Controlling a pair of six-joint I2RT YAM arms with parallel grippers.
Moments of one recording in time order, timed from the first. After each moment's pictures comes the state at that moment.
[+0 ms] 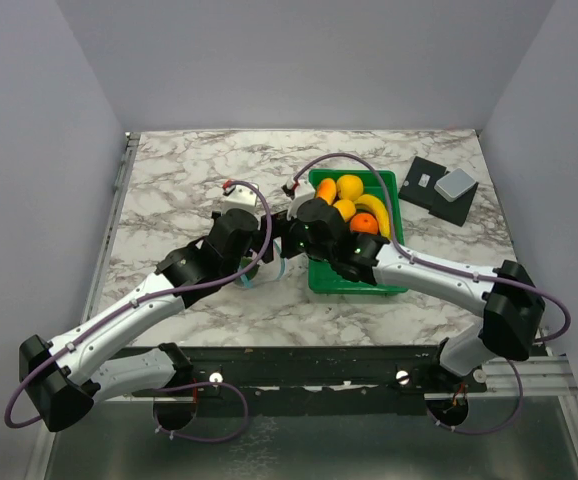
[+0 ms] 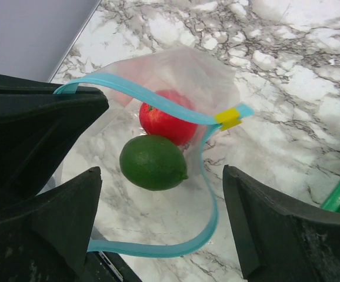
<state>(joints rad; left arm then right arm) -0.82 1.04 0.95 -0.48 -0.64 -0.24 1.00 1.55 1.16 -0.01 0.12 0.47</state>
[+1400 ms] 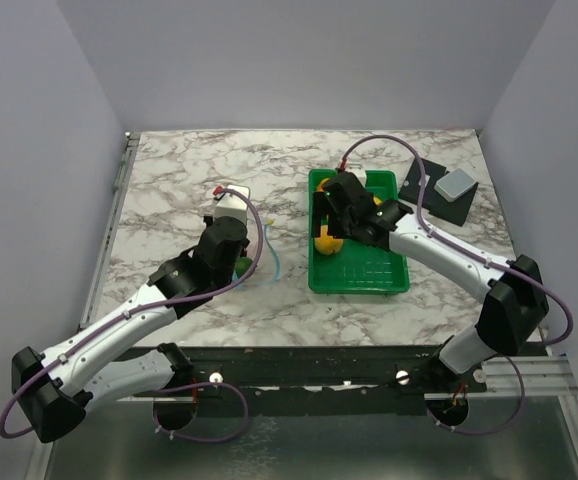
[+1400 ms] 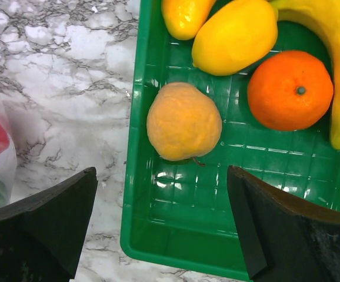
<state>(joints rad) -0.82 0.96 0.85 -0.34 -0.70 -0.18 0.75 1.54 1.28 -0.57 0.35 0.56</state>
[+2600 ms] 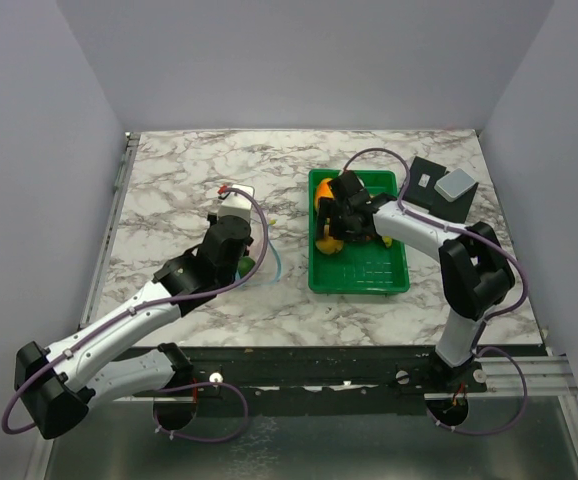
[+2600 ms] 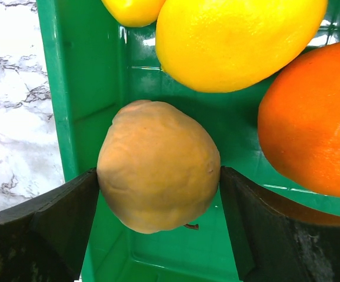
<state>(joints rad) -0.82 0.98 0.85 -0.32 -0.70 -0.16 0.57 1.80 1.25 -0.46 0.09 0.57</state>
